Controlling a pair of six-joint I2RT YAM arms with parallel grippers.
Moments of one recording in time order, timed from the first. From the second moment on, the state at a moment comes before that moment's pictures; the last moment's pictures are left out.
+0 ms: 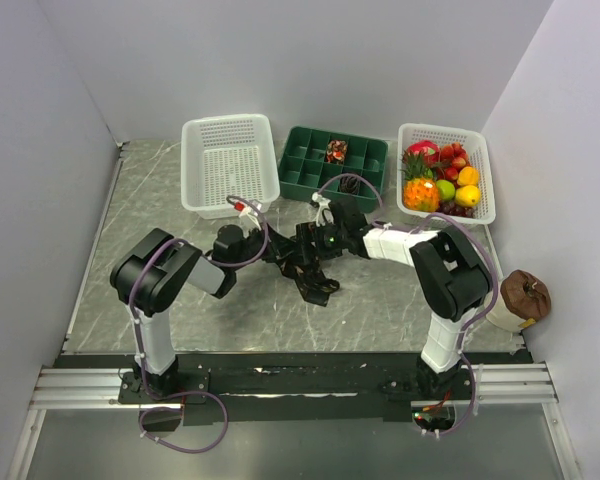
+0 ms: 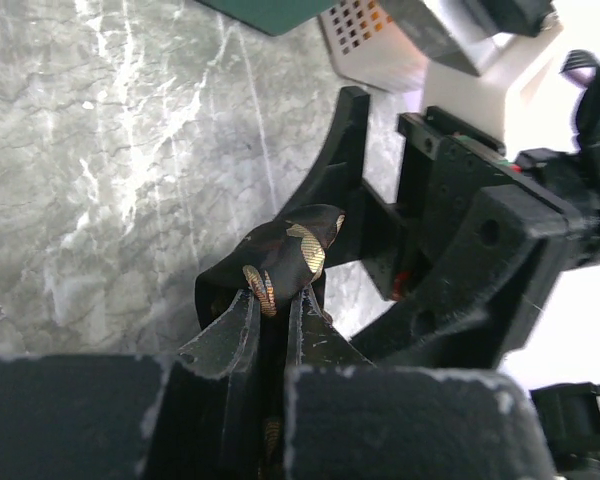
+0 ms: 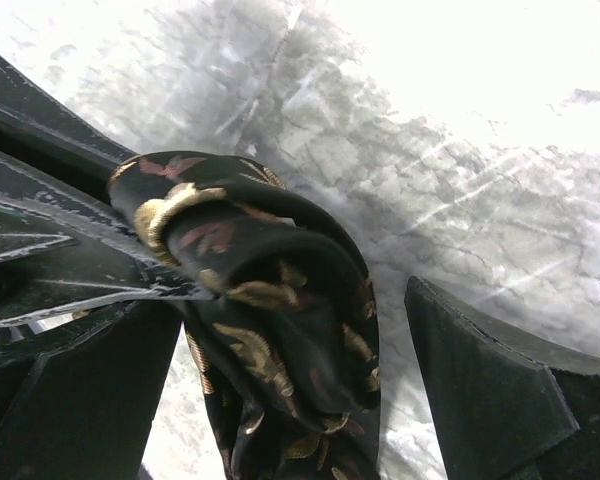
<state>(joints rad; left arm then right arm) -0.52 1.90 0.63 1.12 0.43 -0.86 0.52 1.83 1.03 -0.03 -0.45 0.31</state>
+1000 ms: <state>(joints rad) -0.50 1.94 0.62 1.33 0.60 -1.07 0.49 1.66 0.75 0.39 -0.66 0.44</state>
